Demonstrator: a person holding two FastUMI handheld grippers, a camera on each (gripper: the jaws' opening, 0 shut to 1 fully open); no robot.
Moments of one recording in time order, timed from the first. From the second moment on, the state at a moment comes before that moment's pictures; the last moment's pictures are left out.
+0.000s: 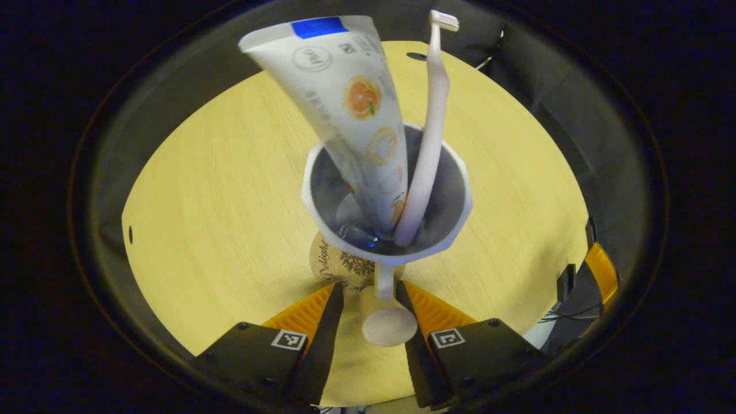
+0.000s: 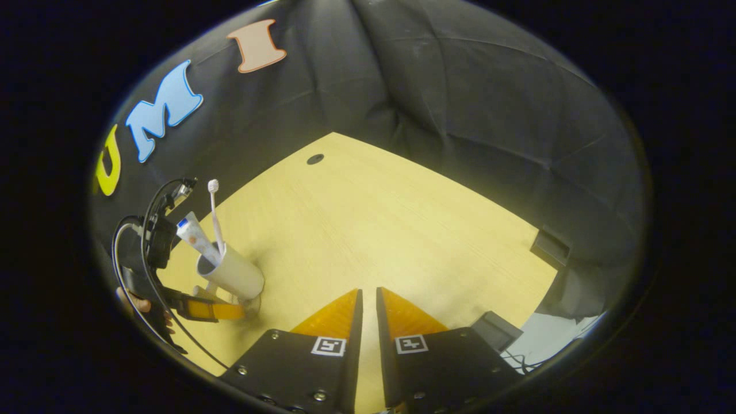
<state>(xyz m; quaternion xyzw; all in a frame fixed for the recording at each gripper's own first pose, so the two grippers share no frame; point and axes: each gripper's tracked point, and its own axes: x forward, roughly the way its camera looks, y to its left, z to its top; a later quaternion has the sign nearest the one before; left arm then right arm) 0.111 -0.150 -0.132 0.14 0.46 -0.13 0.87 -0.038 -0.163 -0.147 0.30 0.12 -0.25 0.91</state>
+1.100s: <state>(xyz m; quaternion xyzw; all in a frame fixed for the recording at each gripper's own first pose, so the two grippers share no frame) 0.099 -0.148 -0.104 0.18 0.38 -0.15 0.89 -0.036 -0.154 -0.160 0.30 0.14 -0.23 0.91</state>
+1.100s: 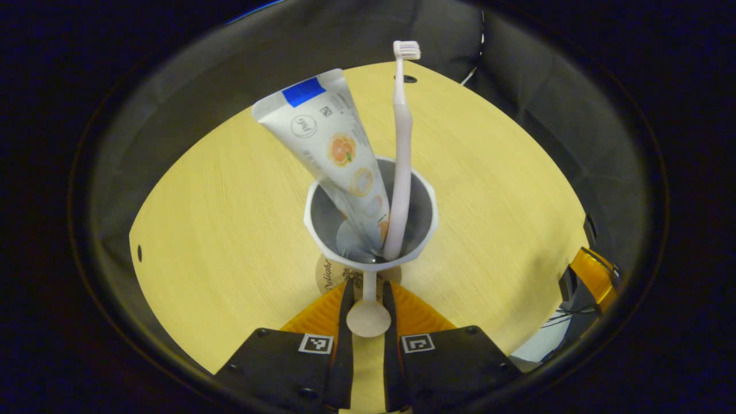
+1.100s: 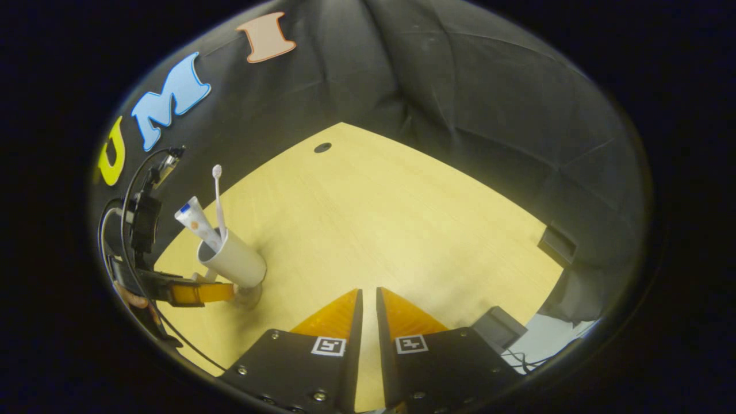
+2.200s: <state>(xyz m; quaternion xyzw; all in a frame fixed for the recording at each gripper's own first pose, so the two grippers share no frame) 0.047 -0.099 -0.119 0.13 0.34 -0.14 0.92 -0.010 -0.111 -0.137 0.24 0.15 -0.18 0.94</state>
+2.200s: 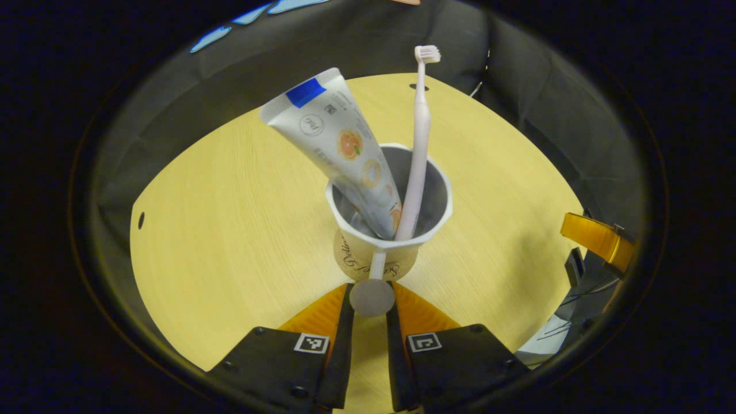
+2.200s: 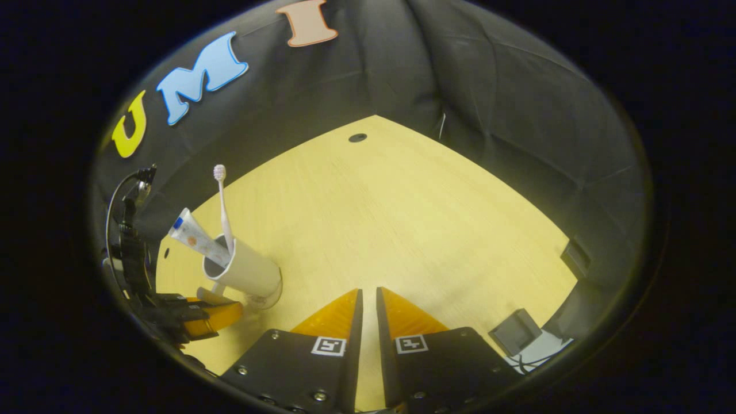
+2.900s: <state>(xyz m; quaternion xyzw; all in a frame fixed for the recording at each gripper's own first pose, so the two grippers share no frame) -0.032 0.004 0.061 0.00 0.03 -0.01 1.00 0.008 -0.023 0.011 0.07 0.01 -0.06 1.00</state>
